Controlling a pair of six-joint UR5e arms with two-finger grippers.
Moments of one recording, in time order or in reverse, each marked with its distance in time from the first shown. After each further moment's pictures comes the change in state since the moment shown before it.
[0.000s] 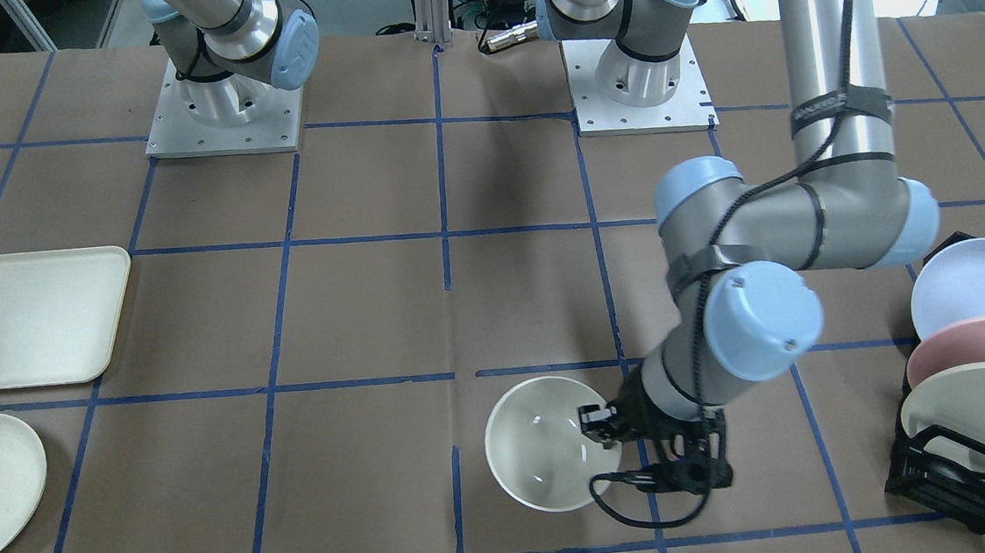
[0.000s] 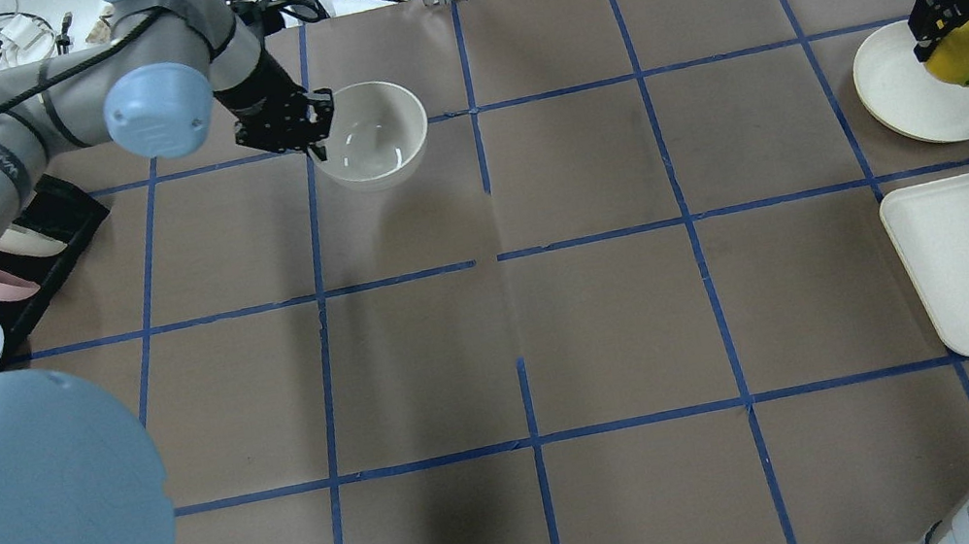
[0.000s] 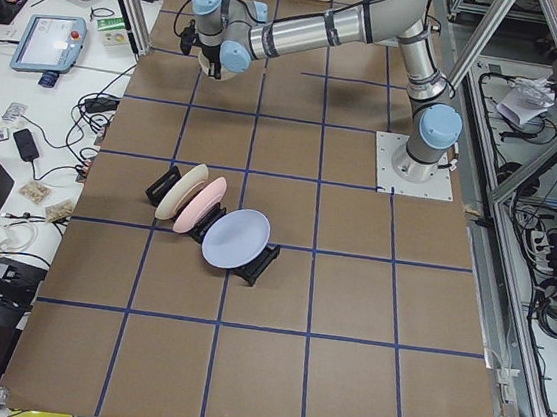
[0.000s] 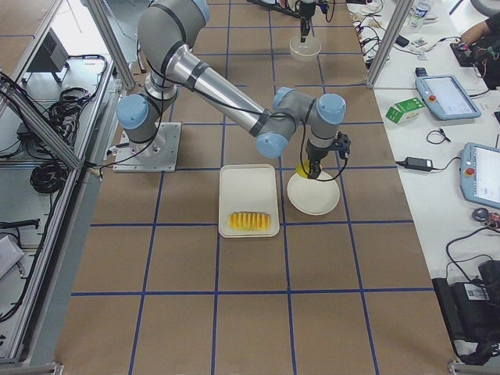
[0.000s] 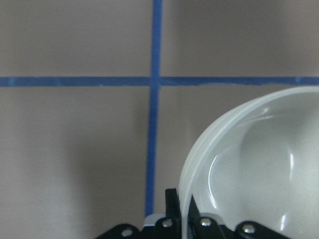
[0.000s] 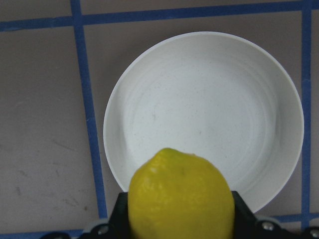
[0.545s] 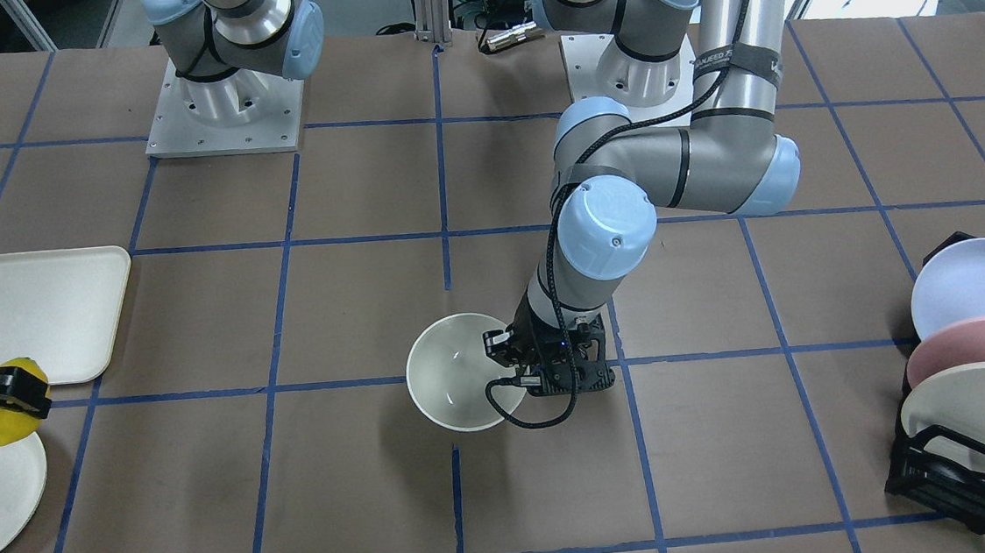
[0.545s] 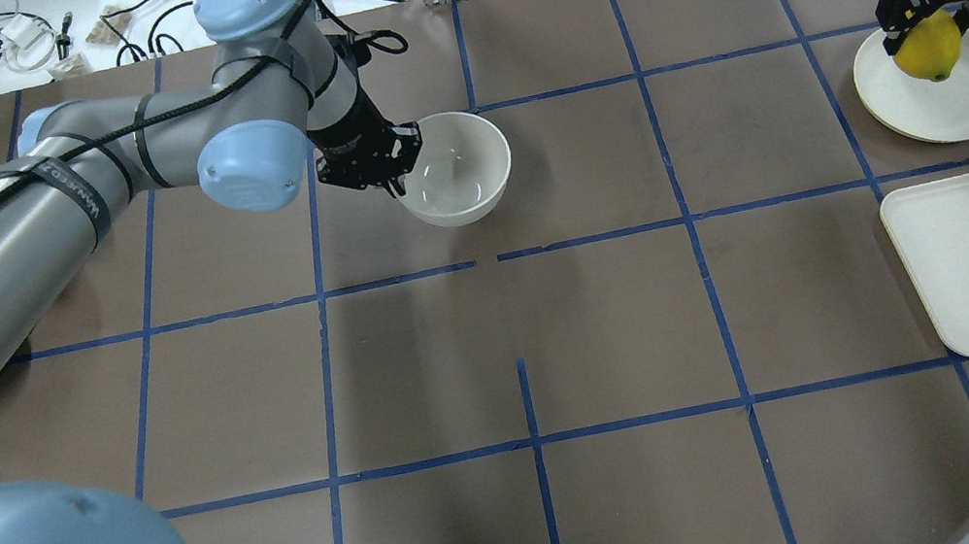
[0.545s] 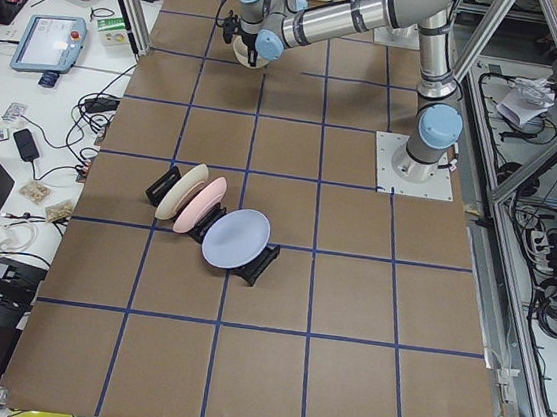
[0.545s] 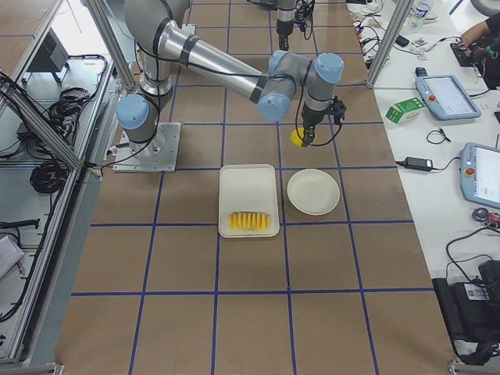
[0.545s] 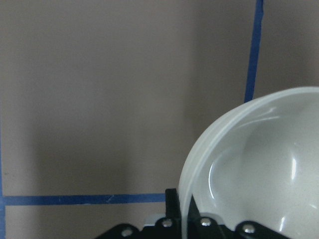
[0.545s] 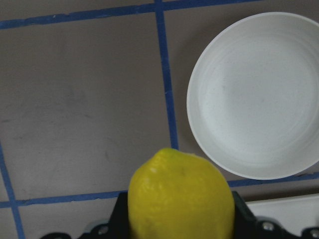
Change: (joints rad) left arm -0.117 0.120 -0.279 0.179 0.002 -0.181; right arm 0.143 -0.104 0.009 0.143 0.002 0.192
